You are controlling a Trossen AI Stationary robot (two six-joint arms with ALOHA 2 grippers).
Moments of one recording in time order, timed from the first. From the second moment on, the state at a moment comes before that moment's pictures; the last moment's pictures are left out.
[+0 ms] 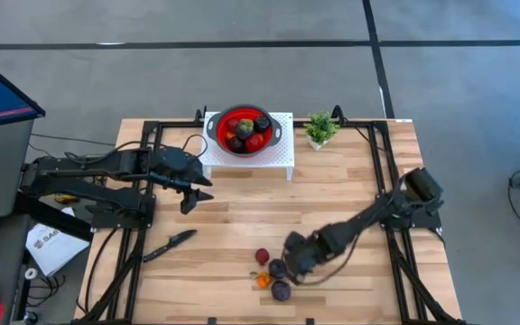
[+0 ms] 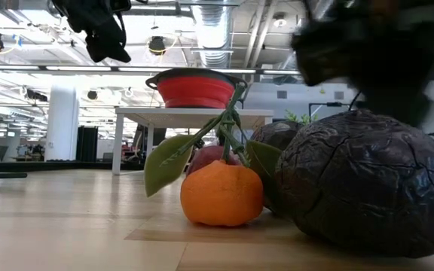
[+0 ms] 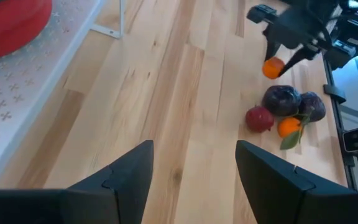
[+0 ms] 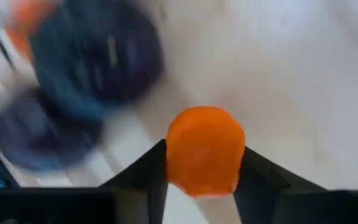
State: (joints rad) left arm 0.09 0.93 0.83 -0.61 0.08 -0.25; right arm 0.50 1.85 1.18 -0.57 0.03 1.14
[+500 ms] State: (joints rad) left arm 0.09 0.92 0.83 -0.60 0.08 -0.24; right arm 0.05 1.79 1.62 -0.61 0.12 0.65
